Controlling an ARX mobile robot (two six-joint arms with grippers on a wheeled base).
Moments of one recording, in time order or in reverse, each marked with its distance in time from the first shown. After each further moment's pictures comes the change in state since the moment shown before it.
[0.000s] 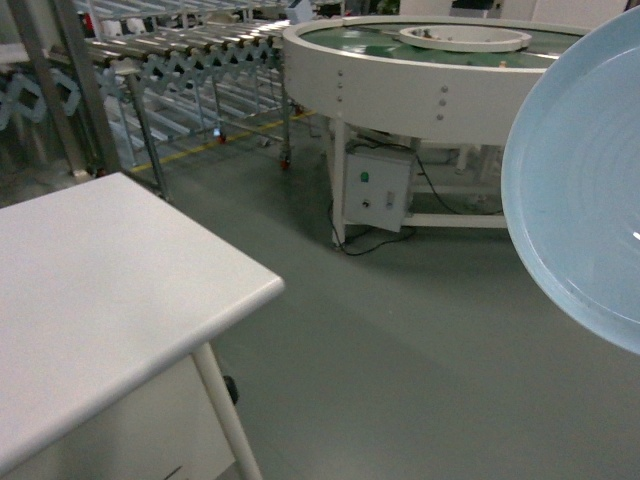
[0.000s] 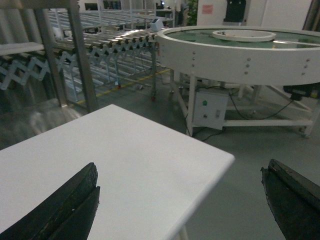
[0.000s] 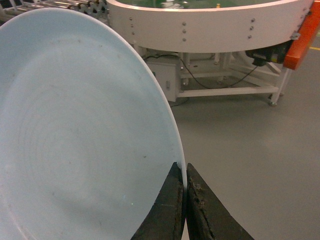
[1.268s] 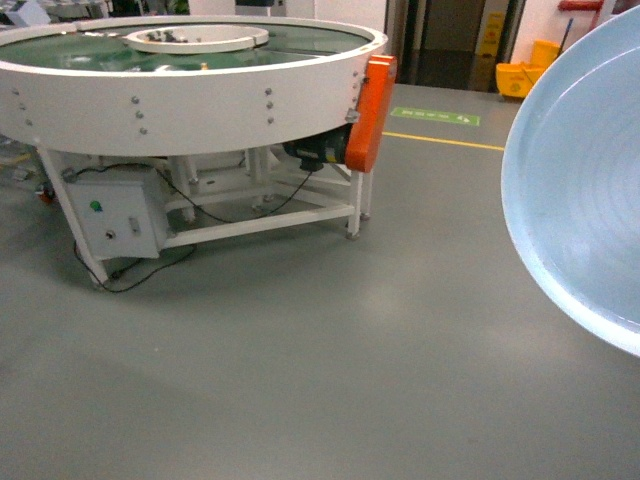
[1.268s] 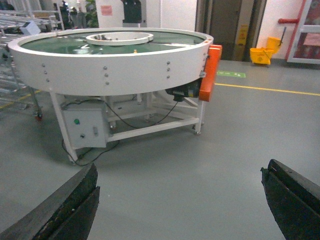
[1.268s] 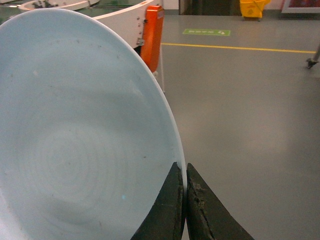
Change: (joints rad) left arm 0.000 0.000 0.000 0.001 -0.002 0.000; right arm 0.000 0.000 0.000 0.001 0.000 -0.002
